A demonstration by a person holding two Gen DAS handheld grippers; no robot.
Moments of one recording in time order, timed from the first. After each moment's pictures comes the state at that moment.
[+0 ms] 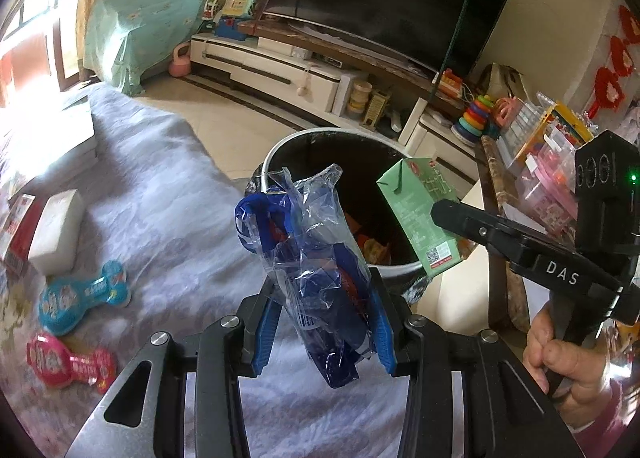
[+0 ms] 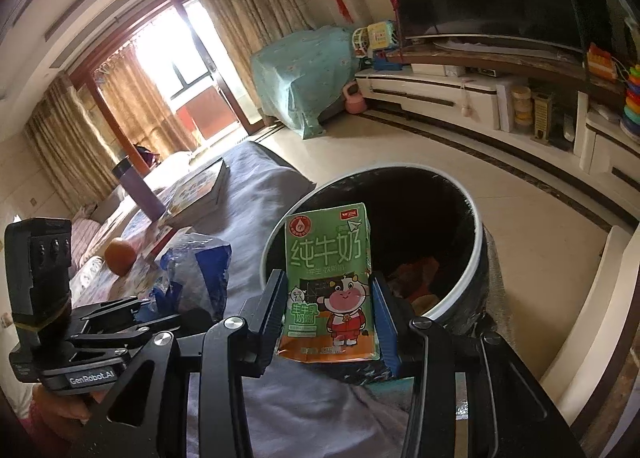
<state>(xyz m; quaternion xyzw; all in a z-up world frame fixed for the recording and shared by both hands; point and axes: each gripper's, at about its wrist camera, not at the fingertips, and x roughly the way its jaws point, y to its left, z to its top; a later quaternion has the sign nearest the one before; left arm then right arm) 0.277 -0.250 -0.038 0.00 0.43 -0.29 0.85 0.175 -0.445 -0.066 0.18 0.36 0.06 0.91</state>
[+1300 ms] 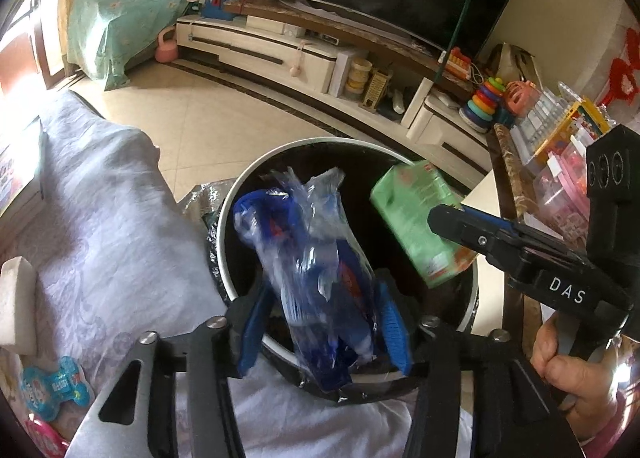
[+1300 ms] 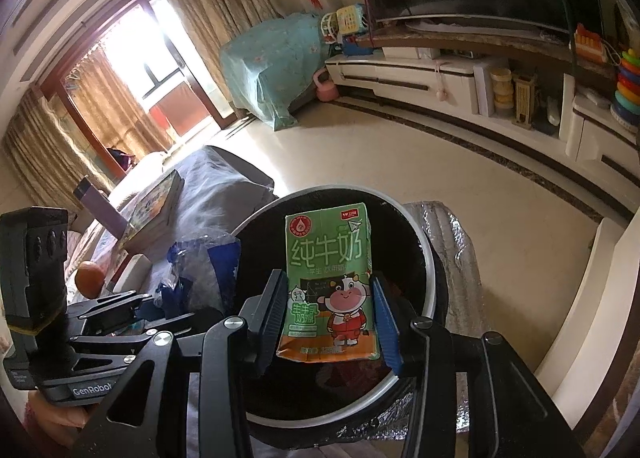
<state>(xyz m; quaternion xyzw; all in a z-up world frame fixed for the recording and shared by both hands) 0.367 -0.319 -0.054 0.02 0.47 -0.29 0.83 0.229 -0.487 -0.082 0.20 0.40 0.02 0.89</state>
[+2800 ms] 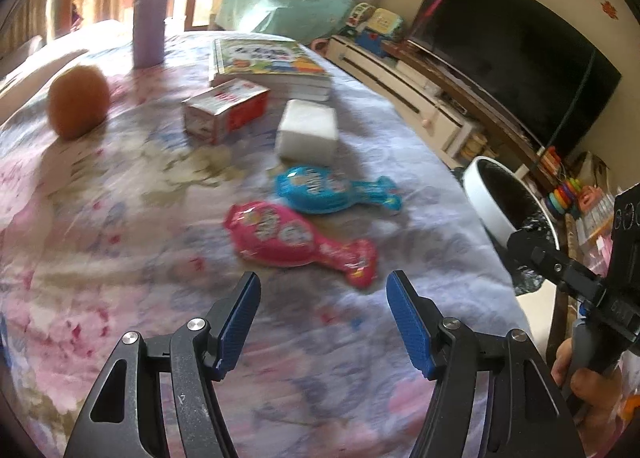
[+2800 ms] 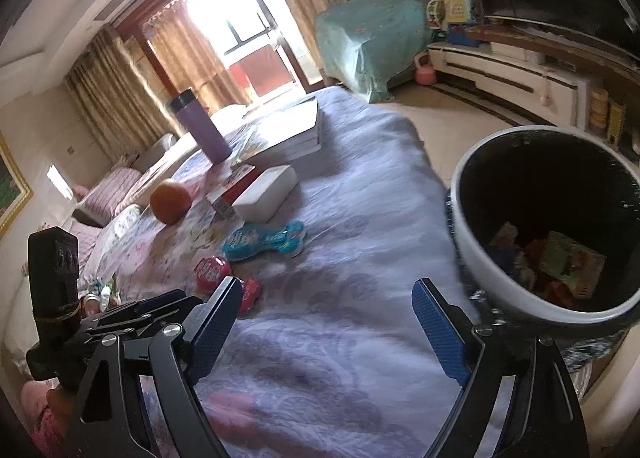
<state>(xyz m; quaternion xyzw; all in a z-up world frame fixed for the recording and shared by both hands) 0.187 -0.075 -0.064 -0.12 0.43 -0.11 0.89 0.197 -0.299 -0.086 0.14 0.40 0.17 0.89</state>
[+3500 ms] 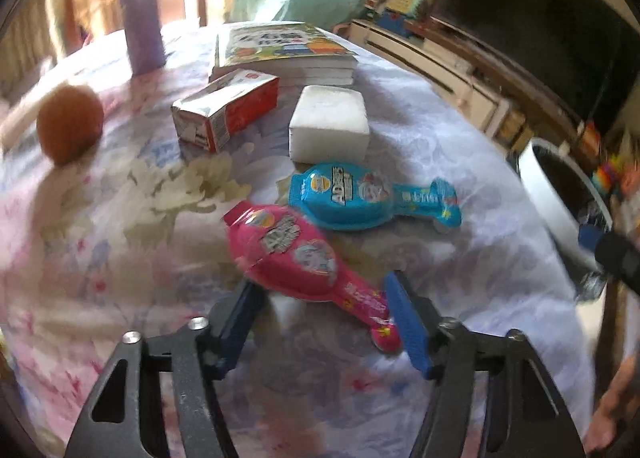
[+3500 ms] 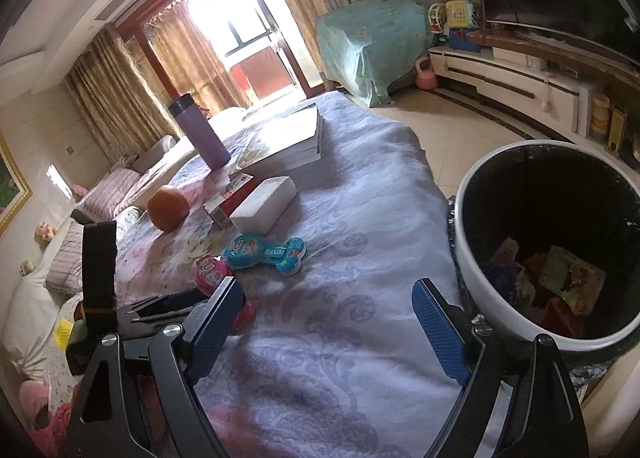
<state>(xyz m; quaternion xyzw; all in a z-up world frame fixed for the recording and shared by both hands) 0.257 -0.099 -0.092 -0.03 0.46 -0.06 0.89 0.212 -0.296 -0.082 0.14 0.40 0.18 0.89</state>
